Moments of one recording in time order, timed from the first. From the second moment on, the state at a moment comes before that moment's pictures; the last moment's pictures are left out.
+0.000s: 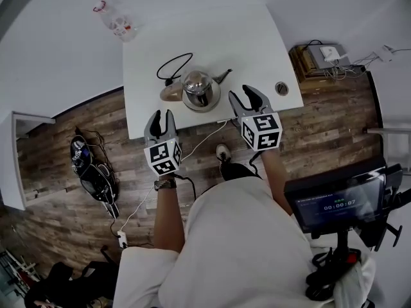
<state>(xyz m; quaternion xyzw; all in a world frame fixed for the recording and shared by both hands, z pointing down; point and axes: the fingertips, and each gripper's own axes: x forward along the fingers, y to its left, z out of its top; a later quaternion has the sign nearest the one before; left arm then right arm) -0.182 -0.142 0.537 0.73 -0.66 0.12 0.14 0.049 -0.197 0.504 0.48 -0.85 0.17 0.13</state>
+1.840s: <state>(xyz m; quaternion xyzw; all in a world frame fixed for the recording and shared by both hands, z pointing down) -0.107 0.142 0.284 0.80 -0.60 0.05 -0.06 0.048 0.119 0.251 0.46 -0.89 0.00 0.00</state>
